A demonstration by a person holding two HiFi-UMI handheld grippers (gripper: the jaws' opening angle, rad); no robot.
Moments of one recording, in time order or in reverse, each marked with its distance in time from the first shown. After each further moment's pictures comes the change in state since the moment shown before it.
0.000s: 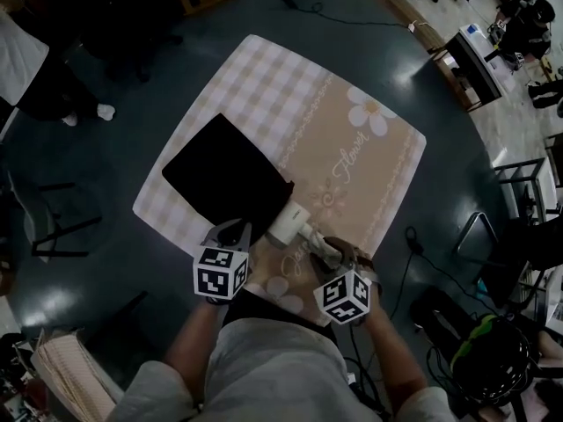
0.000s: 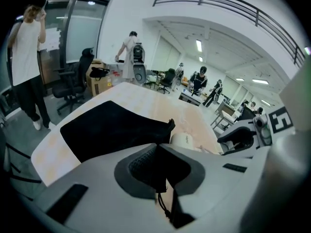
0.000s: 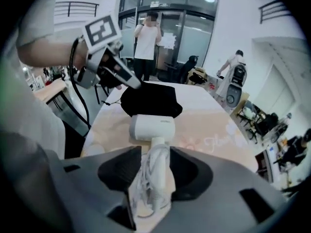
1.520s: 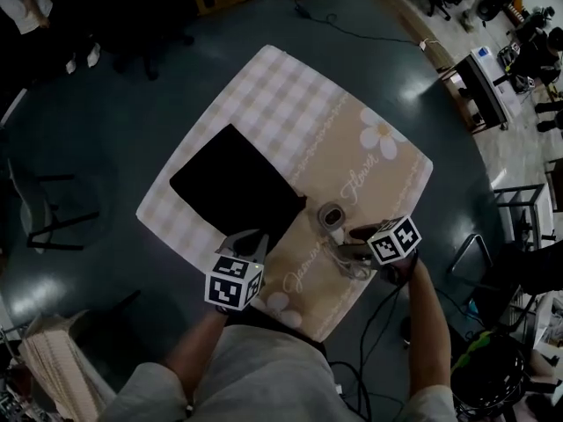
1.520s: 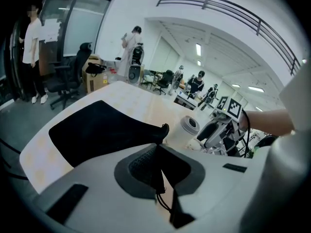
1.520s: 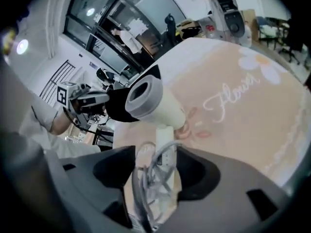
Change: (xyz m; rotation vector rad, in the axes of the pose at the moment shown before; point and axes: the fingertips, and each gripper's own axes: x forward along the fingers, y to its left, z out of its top) left arm 0.012 -0.015 0.020 -0.042 -0.004 -0.081; right arm 0.036 -0.084 -0.035 0.482 0.178 0.581
